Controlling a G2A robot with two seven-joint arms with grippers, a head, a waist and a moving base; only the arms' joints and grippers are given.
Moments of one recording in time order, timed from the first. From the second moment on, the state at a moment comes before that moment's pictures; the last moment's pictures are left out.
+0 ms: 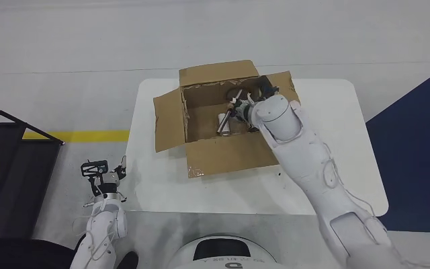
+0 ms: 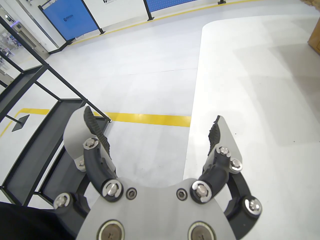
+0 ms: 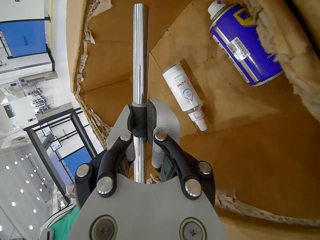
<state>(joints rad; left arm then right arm) 1.86 -1.29 -1.59 -1.55 1.42 0.30 0.22 -0.92 -1.36 1.03 -1.45 -0.23 0.94 0.59</state>
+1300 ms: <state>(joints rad) 1.86 -1.29 -1.59 -1.55 1.42 0.30 0.22 -1.59 -1.22 1.74 -2.25 -0.40 0.88 0.74</state>
